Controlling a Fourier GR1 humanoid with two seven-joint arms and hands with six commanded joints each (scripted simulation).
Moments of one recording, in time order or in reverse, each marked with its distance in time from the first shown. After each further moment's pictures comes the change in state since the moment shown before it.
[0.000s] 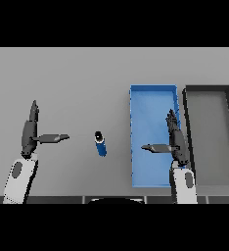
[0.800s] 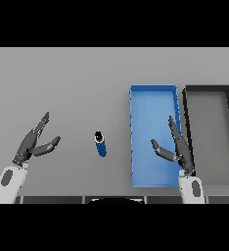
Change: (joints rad) left arm 0.101 0.180 -0.084 -0.064 0.014 -0.320 -0.181; right arm 0.113 -0.137 0.086 -0.137 0.121 0.075 -0.055
